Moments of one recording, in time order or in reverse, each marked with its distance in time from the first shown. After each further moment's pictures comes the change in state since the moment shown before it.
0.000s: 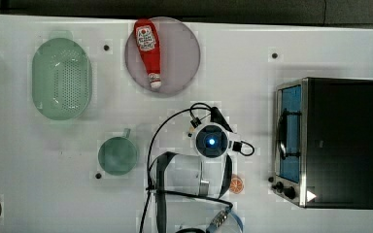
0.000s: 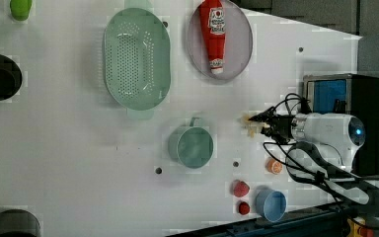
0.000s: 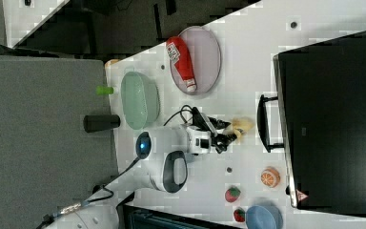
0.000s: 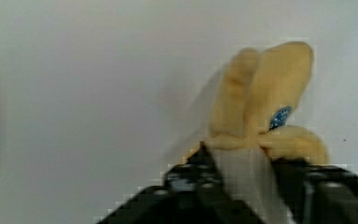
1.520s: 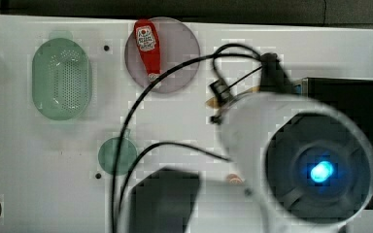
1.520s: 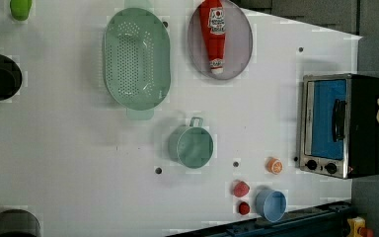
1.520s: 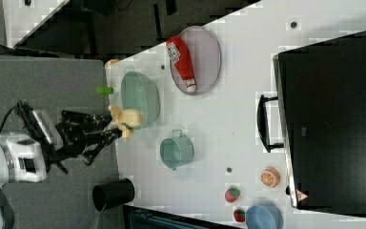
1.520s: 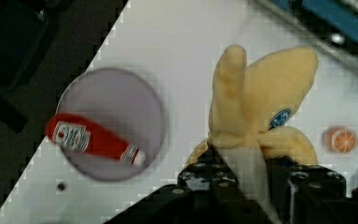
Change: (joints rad) arm 0.003 -0.583 -0.033 0.553 -0.021 -0.986 -0.035
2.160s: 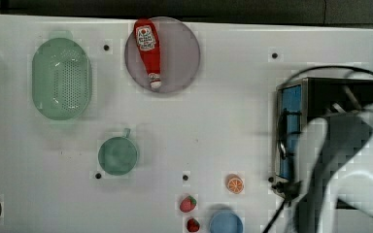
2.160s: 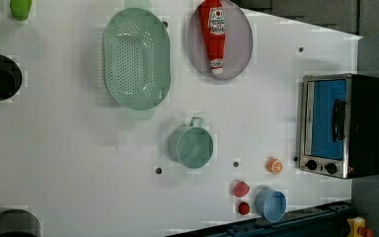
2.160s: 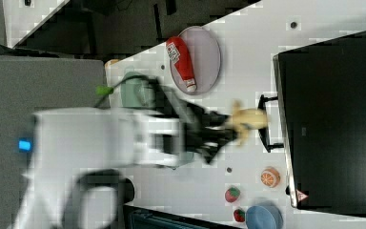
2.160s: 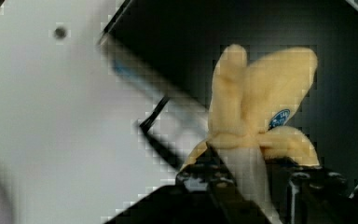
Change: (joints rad) arm -0.065 0.305 -0.383 0.062 -0.052 0.088 -0.452
